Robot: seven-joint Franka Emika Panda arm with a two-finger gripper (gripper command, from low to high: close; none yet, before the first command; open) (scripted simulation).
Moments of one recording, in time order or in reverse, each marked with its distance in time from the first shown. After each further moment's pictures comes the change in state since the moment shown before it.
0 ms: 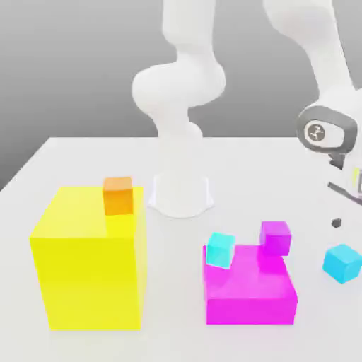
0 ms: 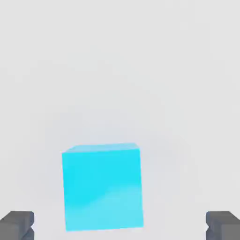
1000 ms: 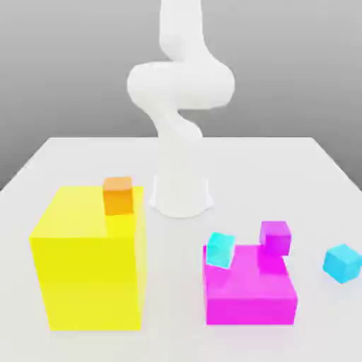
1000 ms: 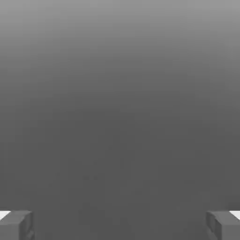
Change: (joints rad) arm -0.662 -0.980 -0.134 0.246 0.125 -0.493 0.990
